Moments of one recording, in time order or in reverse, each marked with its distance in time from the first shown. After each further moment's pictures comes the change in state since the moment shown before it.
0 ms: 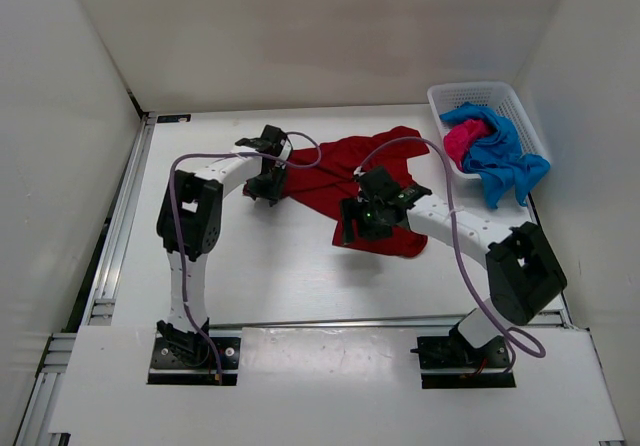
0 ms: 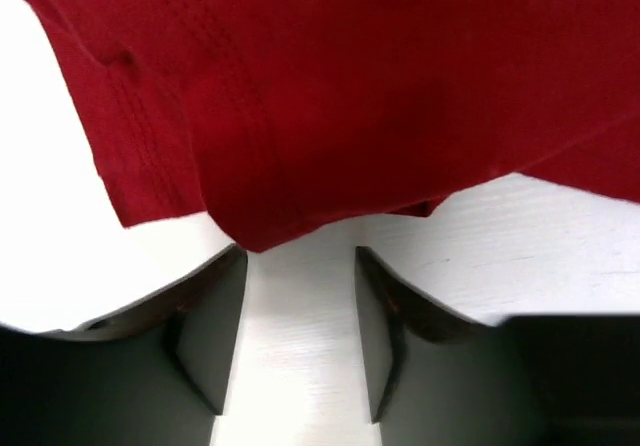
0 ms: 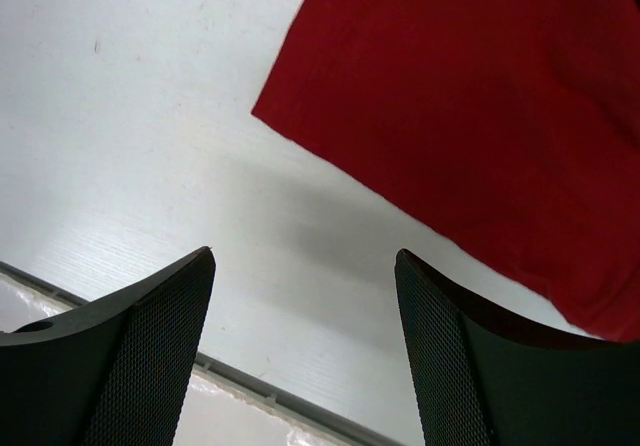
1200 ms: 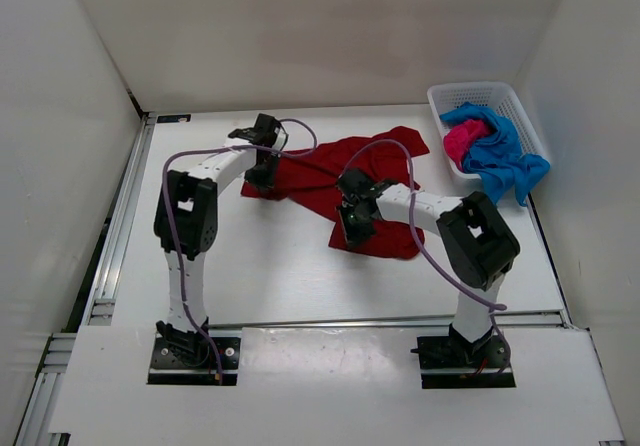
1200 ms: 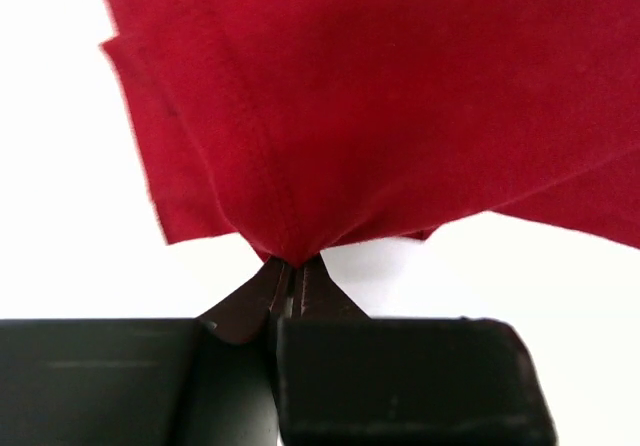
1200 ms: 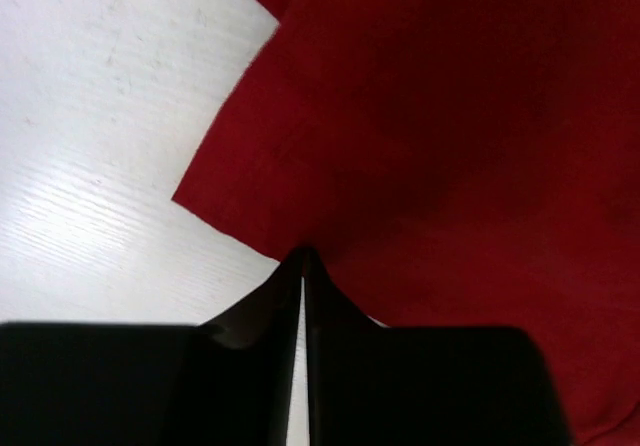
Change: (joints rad) left arm 0.029 0.026 0.100 -0.023 0.019 -0.005; right arm 0.023 0.318 0.157 -0.029 0.013 -0.051
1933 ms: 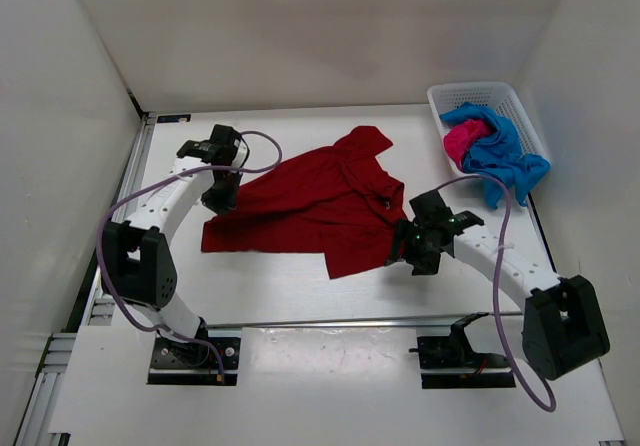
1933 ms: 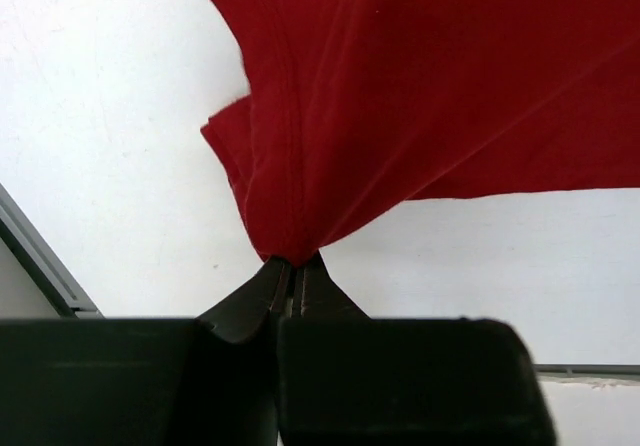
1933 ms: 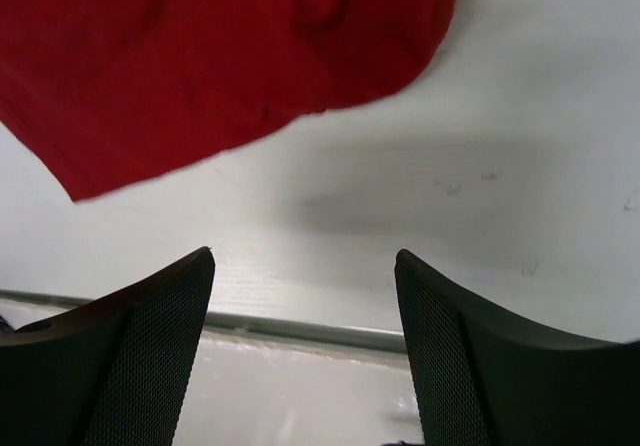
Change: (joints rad) left arm 0.099 -0.506 -0.310 -0.273 -0.036 0.000; right arm -0.238 -0.651 -0.476 -0.151 -0.010 0.270
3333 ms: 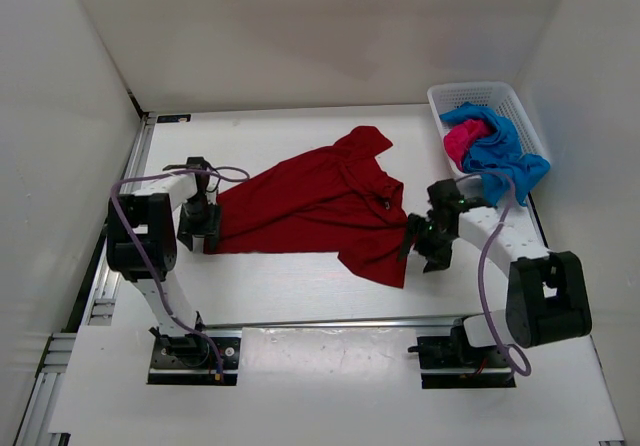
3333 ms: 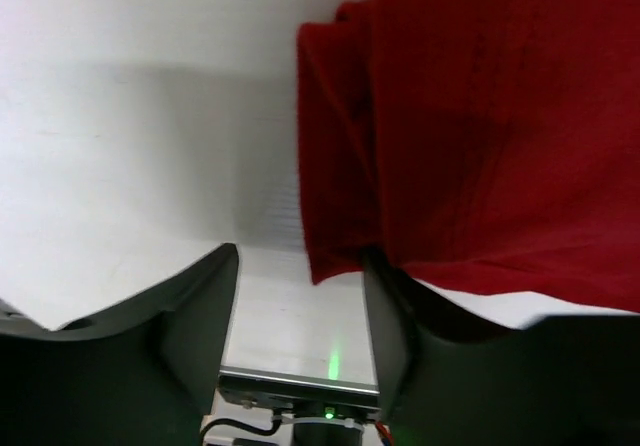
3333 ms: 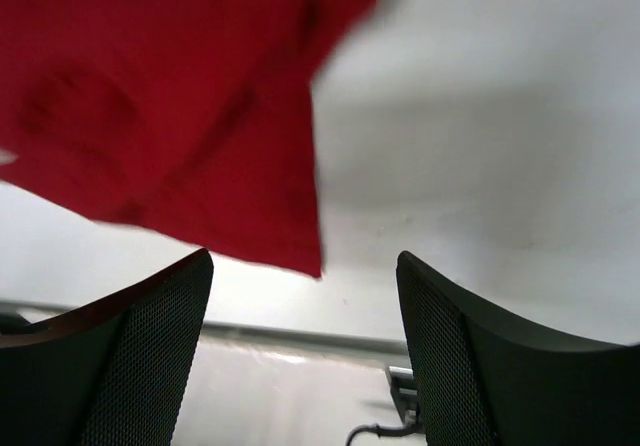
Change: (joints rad) left arm 0.256 0.196 -0.231 0.134 0.038 0.000; right arm -0.243 0.167 0.092 -0.048 -0.104 -0.154
